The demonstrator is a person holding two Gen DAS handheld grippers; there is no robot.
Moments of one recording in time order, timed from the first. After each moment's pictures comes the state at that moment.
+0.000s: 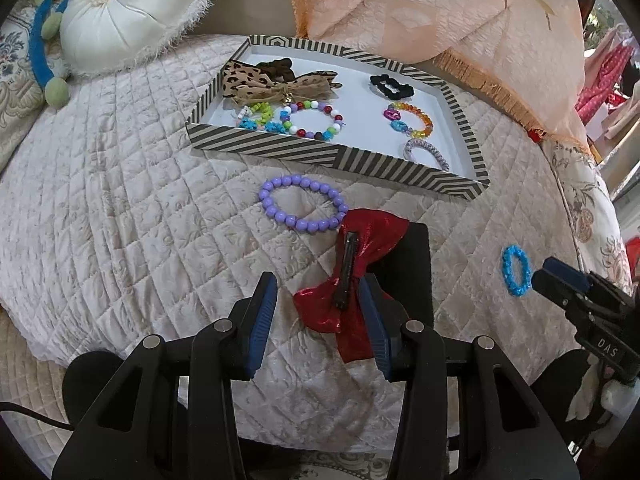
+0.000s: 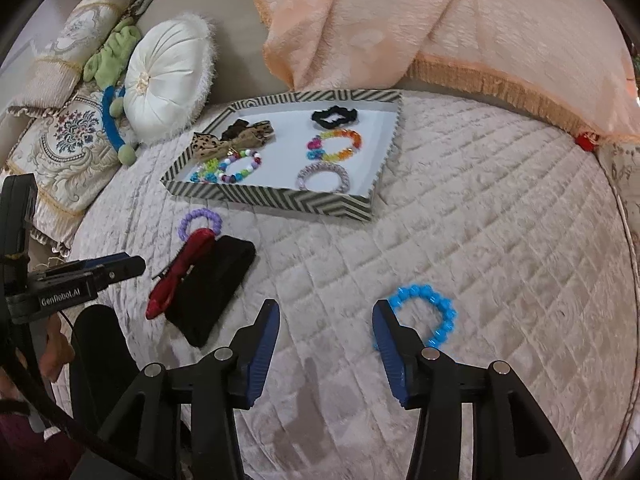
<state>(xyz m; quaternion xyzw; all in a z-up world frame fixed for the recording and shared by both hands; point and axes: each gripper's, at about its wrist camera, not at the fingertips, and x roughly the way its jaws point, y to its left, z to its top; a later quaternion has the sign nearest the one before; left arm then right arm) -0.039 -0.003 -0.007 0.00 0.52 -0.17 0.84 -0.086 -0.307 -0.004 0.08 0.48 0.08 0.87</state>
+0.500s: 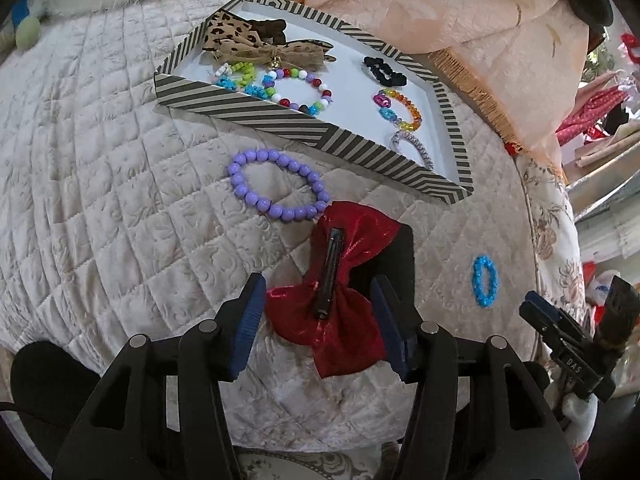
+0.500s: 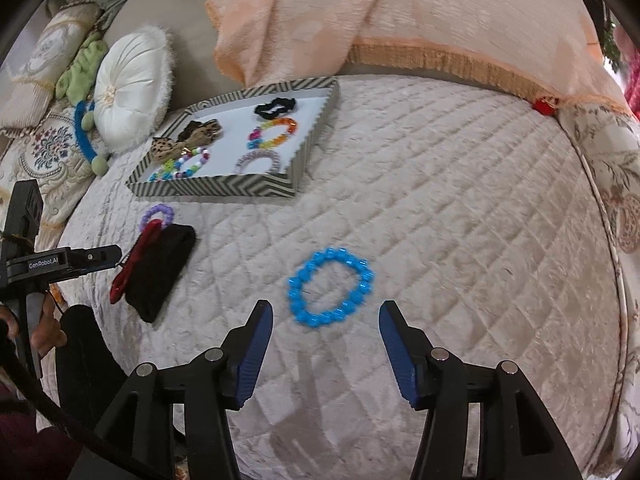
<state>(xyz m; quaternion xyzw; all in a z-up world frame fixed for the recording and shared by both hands) -0.014 0.003 -0.034 -0.09 0.57 -0.22 0.79 -0.110 -0.360 -0.015 0.10 0.49 0.03 0.86</state>
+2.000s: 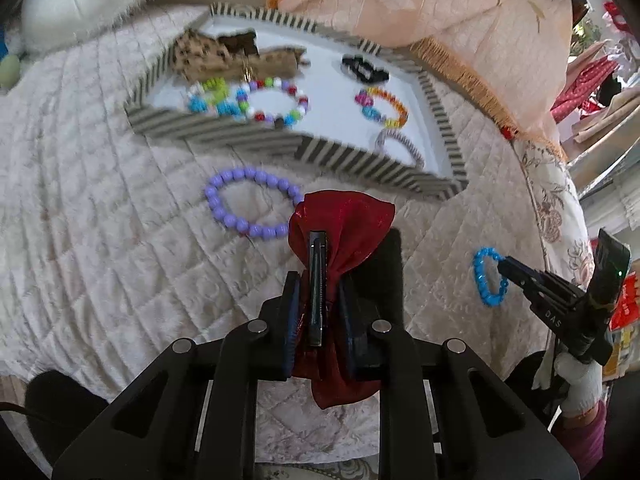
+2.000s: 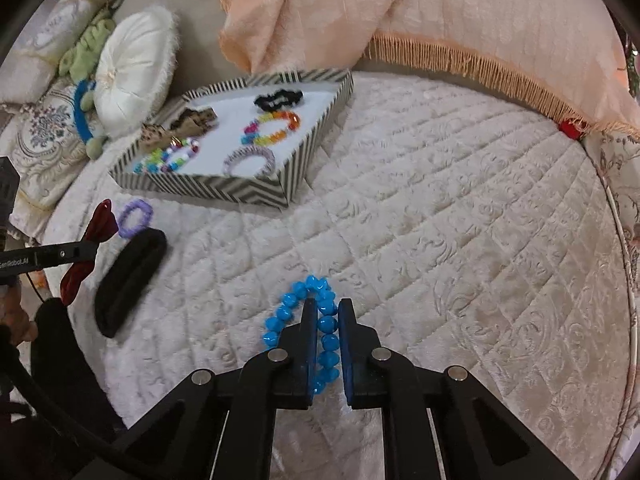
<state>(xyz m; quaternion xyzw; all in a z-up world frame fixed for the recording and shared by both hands) -0.013 -0.010 -0.024 -0.05 0.55 -0.23 0.80 -0.071 -0.356 -0.036 0.06 0.49 0.06 0.87</state>
